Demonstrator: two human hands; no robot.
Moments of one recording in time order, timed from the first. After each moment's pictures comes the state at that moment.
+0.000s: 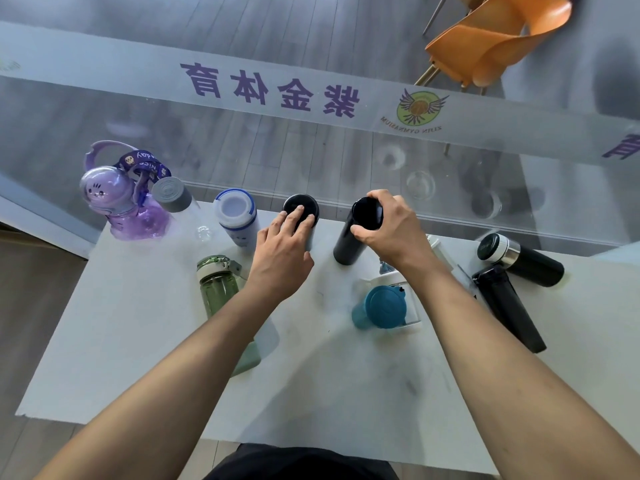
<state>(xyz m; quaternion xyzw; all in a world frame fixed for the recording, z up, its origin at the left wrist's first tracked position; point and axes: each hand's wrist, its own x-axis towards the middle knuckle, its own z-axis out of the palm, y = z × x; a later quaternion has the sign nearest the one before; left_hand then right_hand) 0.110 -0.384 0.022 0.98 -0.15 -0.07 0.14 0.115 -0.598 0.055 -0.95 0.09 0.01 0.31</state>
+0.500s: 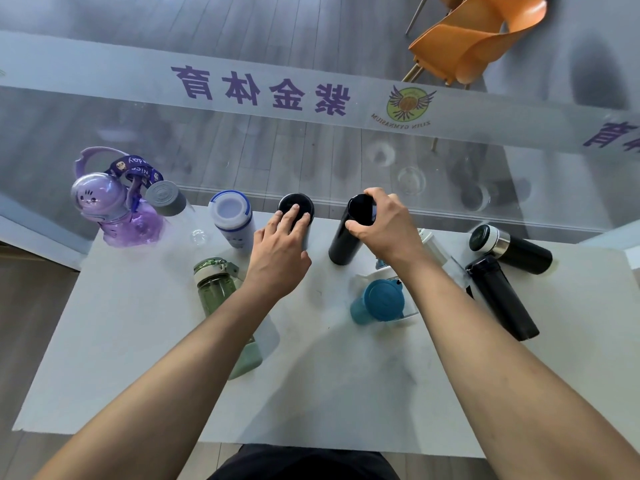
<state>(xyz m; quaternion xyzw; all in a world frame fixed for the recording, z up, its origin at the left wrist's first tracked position) 0.110 -0.381 0.024 0.97 -0.16 -0.08 0.14 0.110 -0.586 0.058 -0.95 0.13 0.01 0.30</state>
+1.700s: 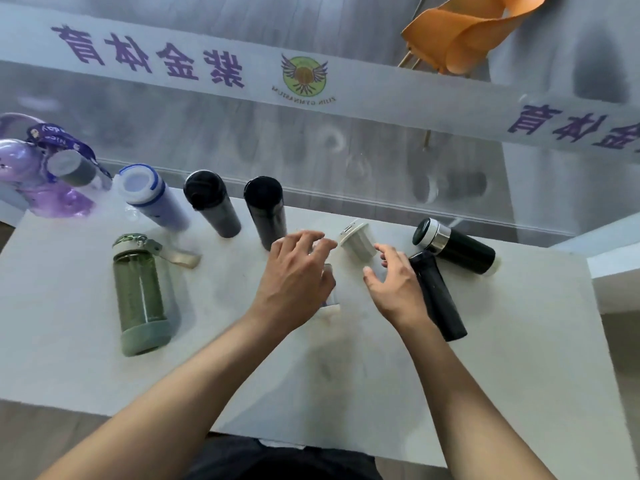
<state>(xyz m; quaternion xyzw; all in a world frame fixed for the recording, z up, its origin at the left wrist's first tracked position) 0.013 -0.572 0.041 0.96 -0.20 0.01 0.20 -0.011 -0.771 -0.020 -0.92 0.16 0.05 0.35</state>
